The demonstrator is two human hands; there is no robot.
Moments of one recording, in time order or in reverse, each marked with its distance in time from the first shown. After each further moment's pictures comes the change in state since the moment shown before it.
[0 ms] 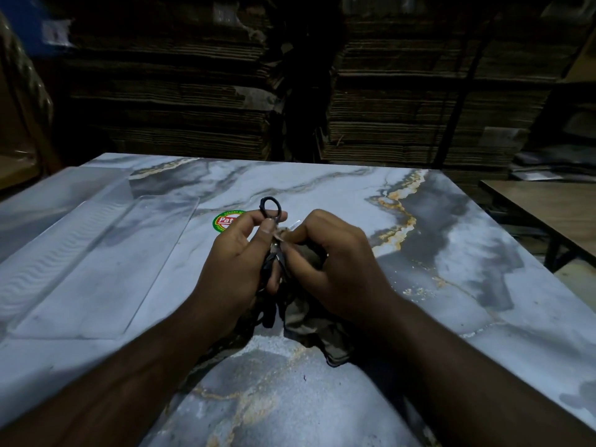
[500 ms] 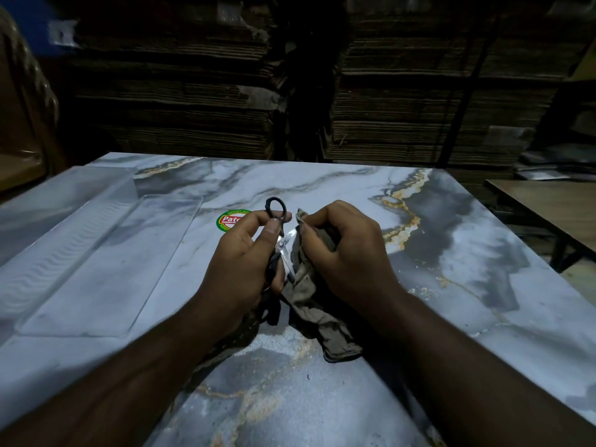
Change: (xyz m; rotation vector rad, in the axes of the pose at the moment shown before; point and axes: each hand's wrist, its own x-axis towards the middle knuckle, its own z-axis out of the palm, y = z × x) left_hand -0.002 0.002 0.002 0.036 0.000 -0.018; right_hand 0.006 0.010 0.000 -0.029 0.124 0.160
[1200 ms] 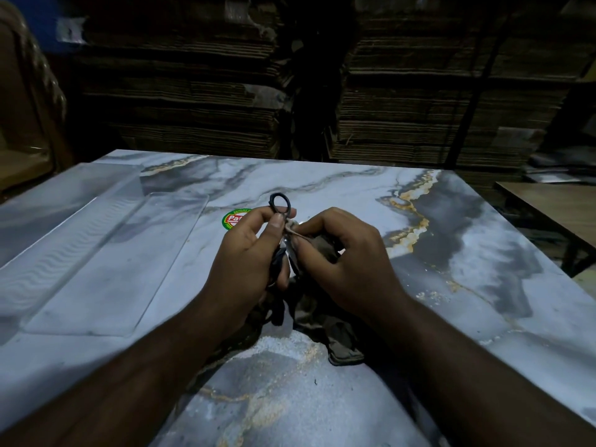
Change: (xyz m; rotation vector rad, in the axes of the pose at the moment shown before) left_hand 0.003 0.004 -0.002 -0.003 0.017 0.005; right_hand -0.004 -0.006 0.003 0.107 -0.076 -0.075
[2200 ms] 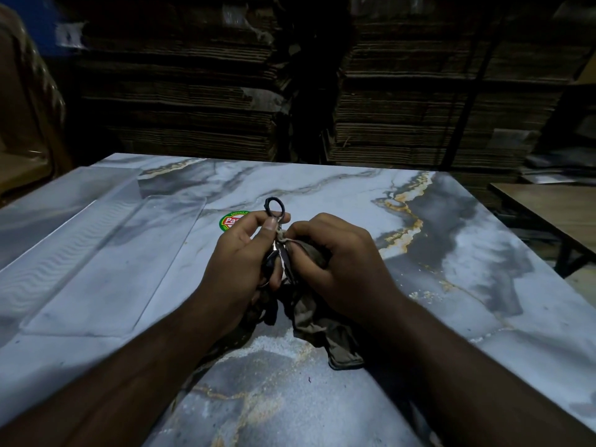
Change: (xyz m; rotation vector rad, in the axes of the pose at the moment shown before) left_hand 0.001 -0.004 -0.004 -0.072 -0.017 -0.034; right_hand -0.001 0.002 -0.005 -0.132 -0.089 -0.101
